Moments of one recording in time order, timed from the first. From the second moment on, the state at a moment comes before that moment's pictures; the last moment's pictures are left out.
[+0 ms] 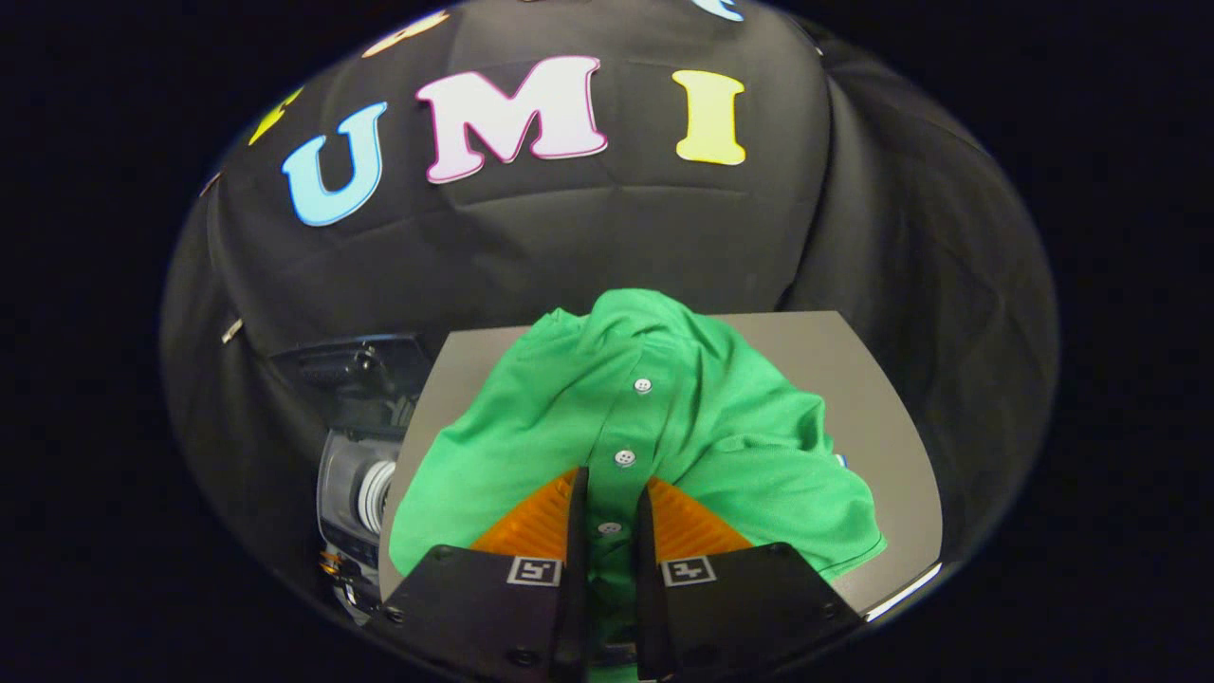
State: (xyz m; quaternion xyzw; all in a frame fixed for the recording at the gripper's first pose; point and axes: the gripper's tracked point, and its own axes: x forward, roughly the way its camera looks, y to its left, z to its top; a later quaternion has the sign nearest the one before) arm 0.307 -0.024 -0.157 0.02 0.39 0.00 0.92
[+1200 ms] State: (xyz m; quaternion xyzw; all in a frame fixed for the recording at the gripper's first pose) arm 0.289 0.089 0.112 0.06 0.24 0.07 0.97
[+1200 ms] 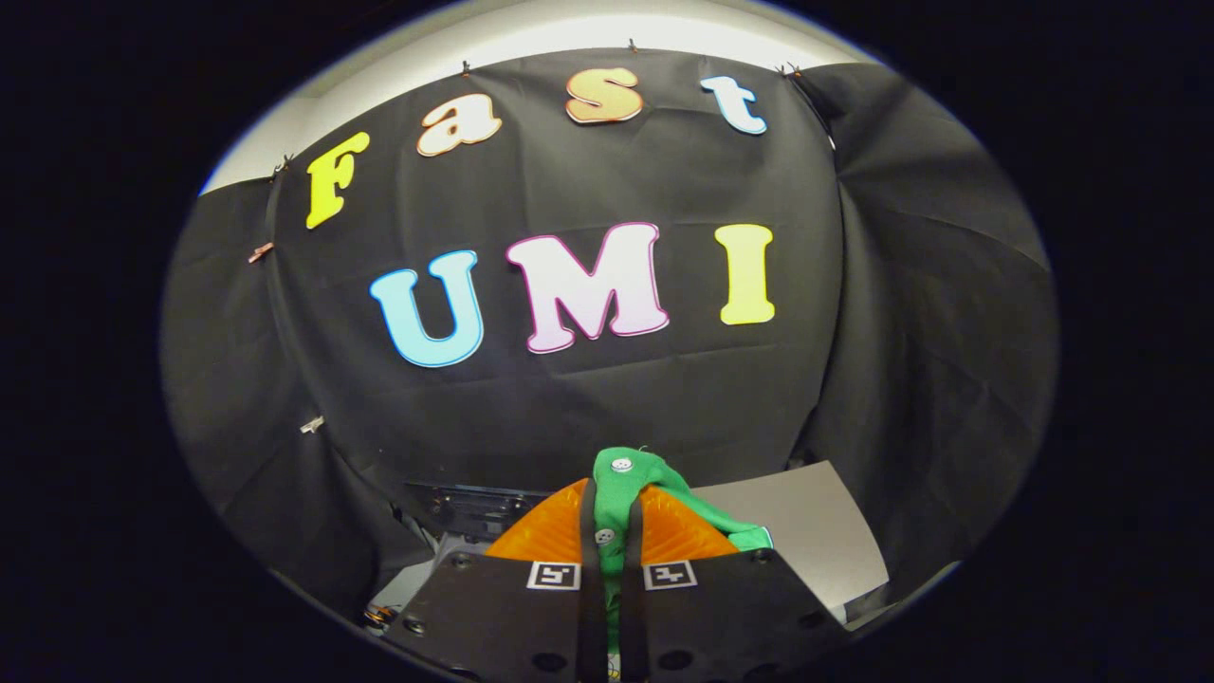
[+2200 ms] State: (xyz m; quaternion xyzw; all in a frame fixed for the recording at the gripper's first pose) arm 0.277 0.317 0.021 0.07 0.27 0.17 0.94
